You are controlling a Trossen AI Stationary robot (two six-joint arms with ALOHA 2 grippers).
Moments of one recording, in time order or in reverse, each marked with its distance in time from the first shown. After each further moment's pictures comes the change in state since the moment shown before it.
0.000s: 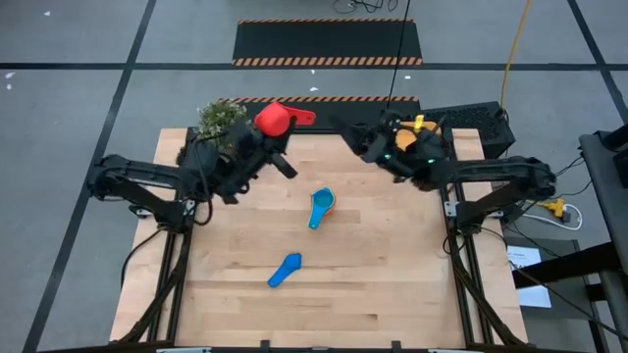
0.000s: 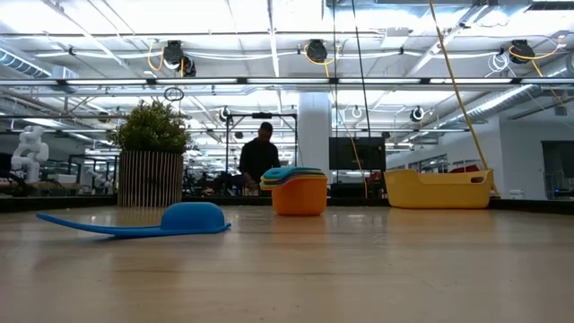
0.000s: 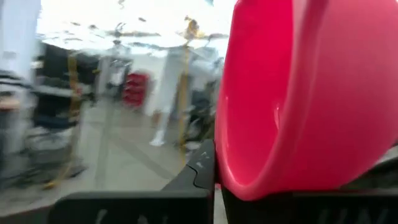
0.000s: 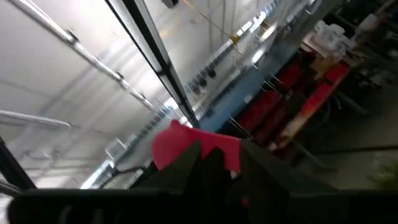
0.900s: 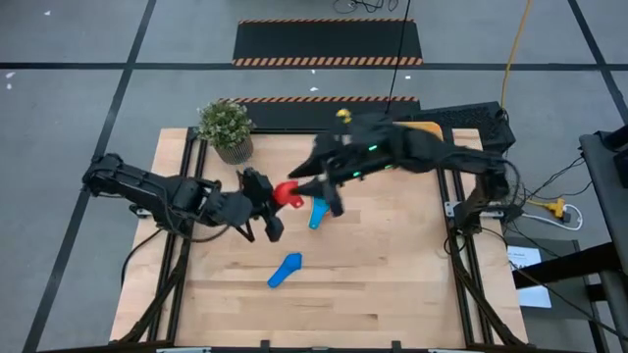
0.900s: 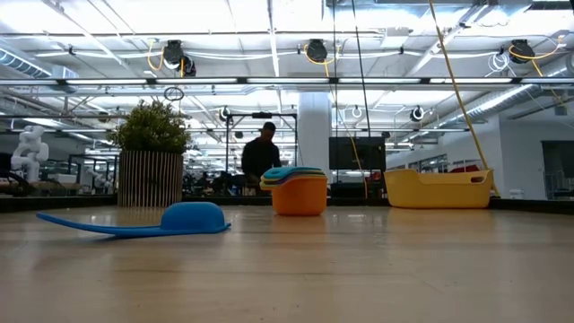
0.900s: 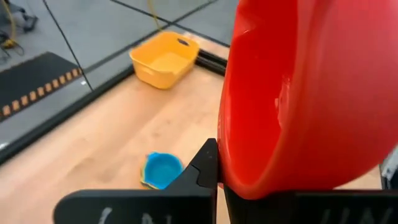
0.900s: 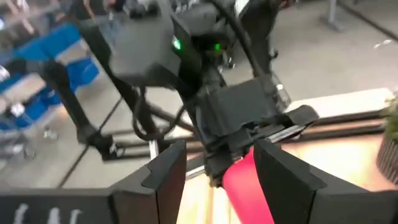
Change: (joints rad) left arm -0.190 -0.034 0.000 -1.039 0.204 -0.603; right arm 0.082 0.388 0.950 -1.325 -0.501 -0.514
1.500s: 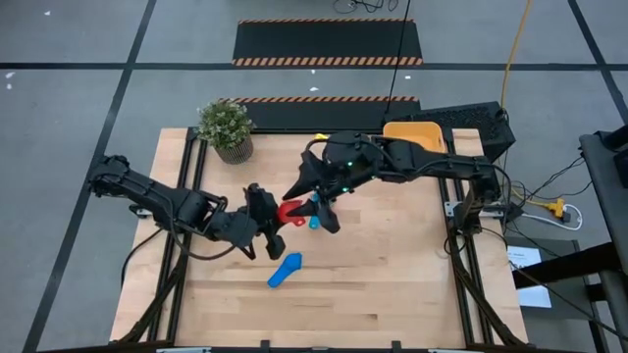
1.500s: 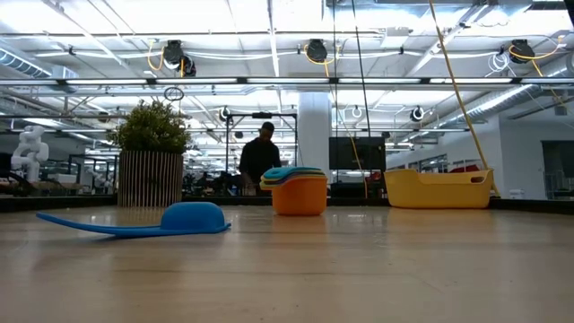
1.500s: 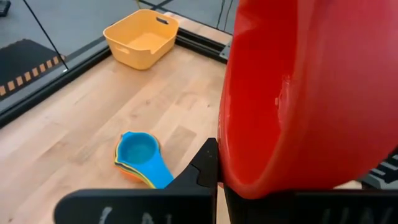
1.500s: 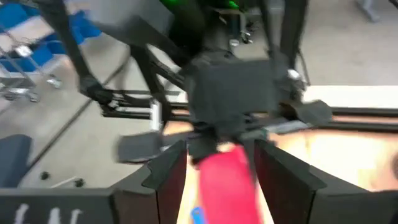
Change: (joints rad) left arm -0.078 0.053 0.000 -0.006 0.005 -0.056; right arm 0.003 0.072 -0.015 -0.044 -0.093 -0.165
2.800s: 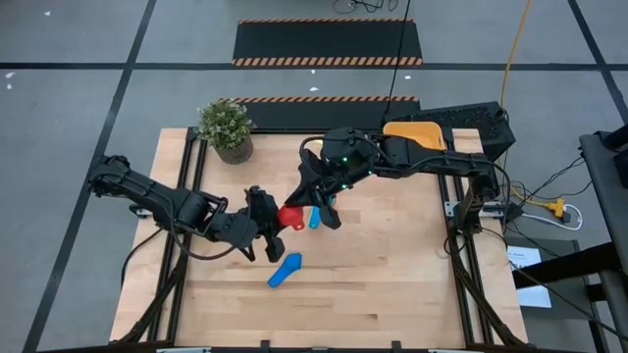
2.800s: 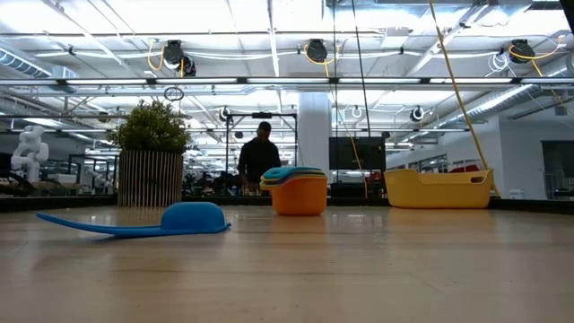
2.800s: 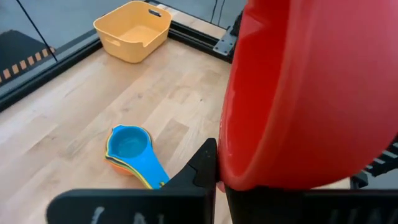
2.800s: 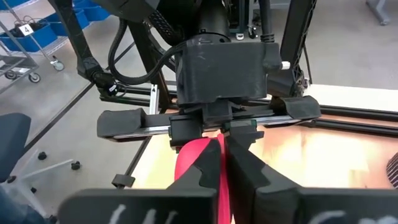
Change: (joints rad) left arm 0.000 0.000 0.000 0.000 0.028 -0.027; right arm -0.013 0.001 -0.024 -0.027 -0.040 -0.096
